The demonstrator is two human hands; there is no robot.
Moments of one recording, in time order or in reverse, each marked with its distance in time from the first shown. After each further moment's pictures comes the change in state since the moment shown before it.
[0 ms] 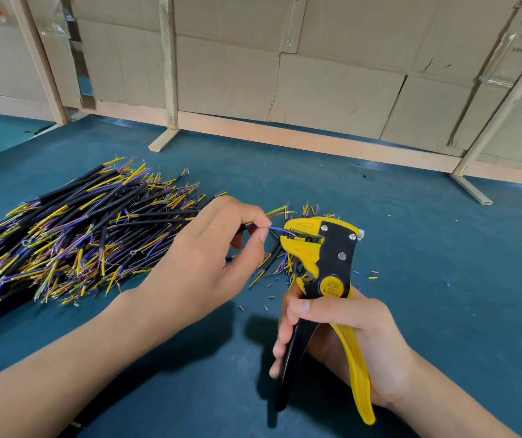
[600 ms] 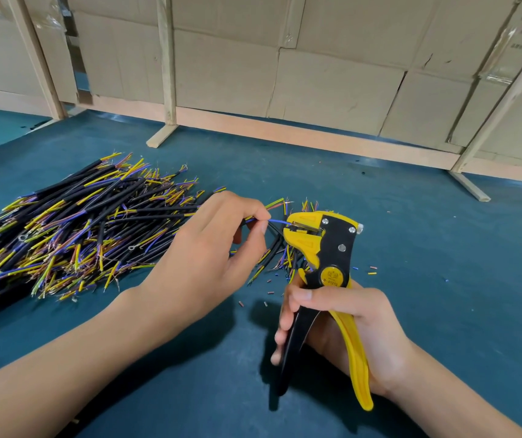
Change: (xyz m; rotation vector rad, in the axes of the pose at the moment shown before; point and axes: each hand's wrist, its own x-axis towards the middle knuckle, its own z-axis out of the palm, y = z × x) left_hand 0.000 0.006 0.002 0.071 0.014 -0.038; right_hand 0.003 0.000 -0.001 0.033 0.073 0.035
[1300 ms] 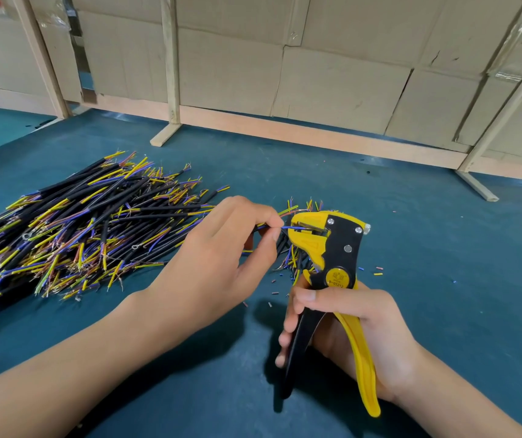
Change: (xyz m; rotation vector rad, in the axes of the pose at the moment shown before) left_hand -0.002 0.007 0.001 -0.040 -0.023 0.007; right_hand -0.001 -0.002 0.005 0.012 0.041 0.033
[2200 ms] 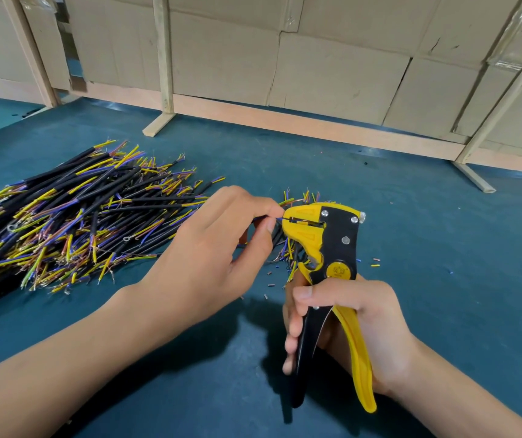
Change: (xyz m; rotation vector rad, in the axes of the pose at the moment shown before) left_hand -0.002 -0.001 0.001 -0.018 0.021 0.033; right_hand 0.001 0.003 -0.004 -0.077 -0.023 0.010
